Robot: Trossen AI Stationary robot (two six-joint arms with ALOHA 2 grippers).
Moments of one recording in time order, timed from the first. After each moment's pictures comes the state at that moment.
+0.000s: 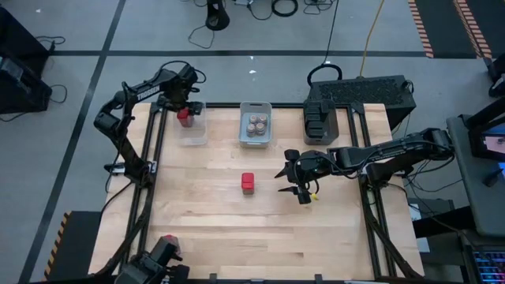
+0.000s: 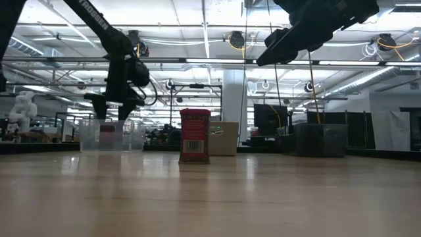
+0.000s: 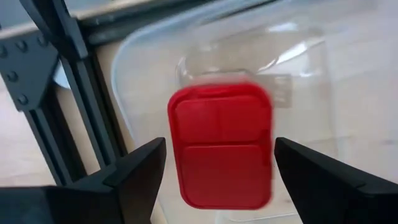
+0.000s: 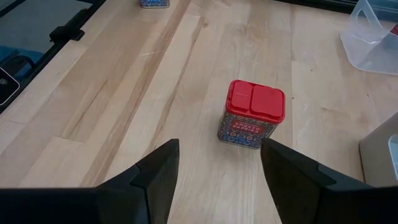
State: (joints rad) left arm 1.06 1.72 1.26 -1.05 -0.11 -0.31; right arm 0.10 1.29 0.81 -0.12 -0.08 -0.09
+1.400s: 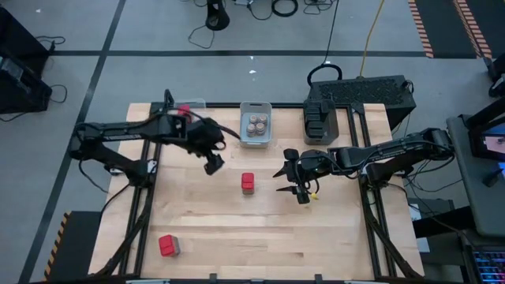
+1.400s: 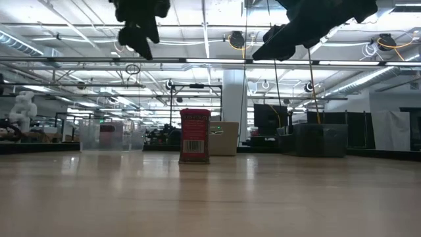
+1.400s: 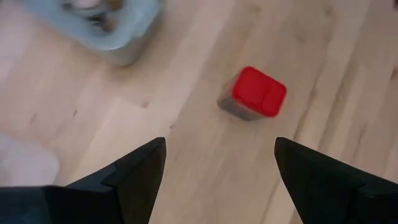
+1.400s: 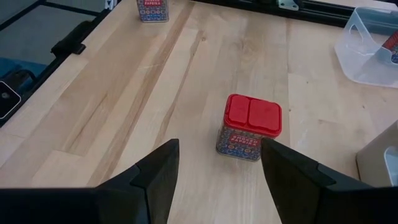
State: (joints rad) left arm 0.12 1.34 1.30 -0.99 0.03 -0.38; right arm 0.10 1.29 0.81 -0.08 -0.08 -0.09
